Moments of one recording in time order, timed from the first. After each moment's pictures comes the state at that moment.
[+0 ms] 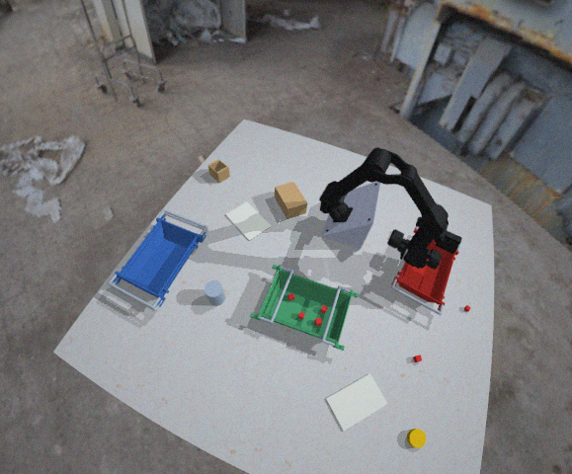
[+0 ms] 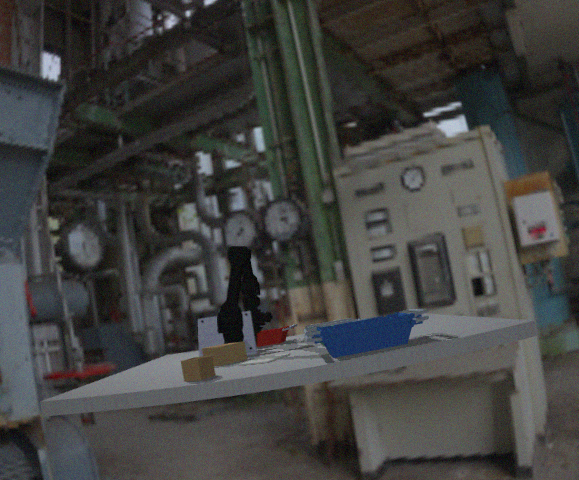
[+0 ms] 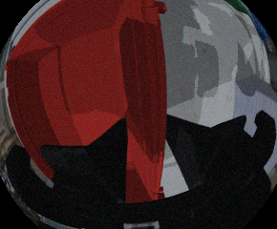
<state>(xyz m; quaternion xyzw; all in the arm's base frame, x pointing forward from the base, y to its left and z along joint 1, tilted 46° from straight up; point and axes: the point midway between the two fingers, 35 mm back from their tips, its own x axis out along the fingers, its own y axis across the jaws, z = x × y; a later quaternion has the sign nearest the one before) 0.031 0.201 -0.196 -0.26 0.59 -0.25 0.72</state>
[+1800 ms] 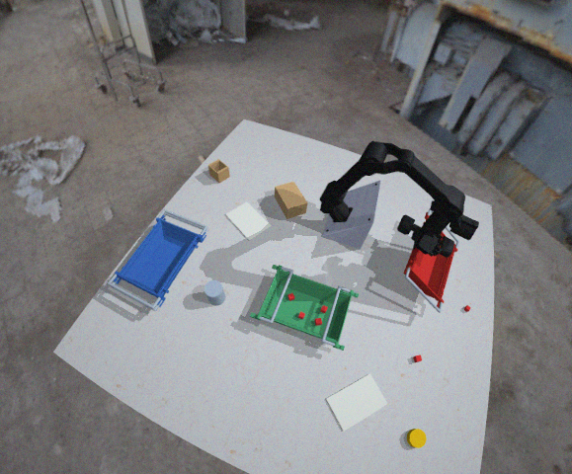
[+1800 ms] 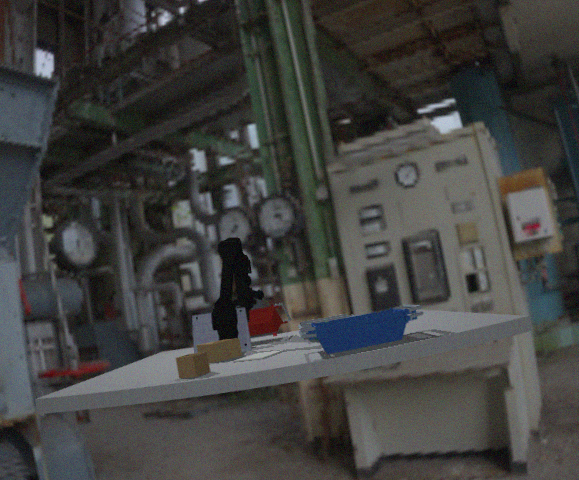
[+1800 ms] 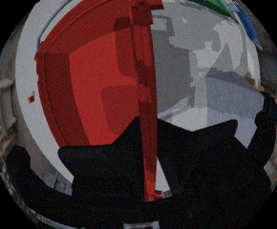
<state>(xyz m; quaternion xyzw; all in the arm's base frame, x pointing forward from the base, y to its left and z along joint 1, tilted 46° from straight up) 0.016 0.260 -0.136 -0.27 0.59 -0.25 0.72</state>
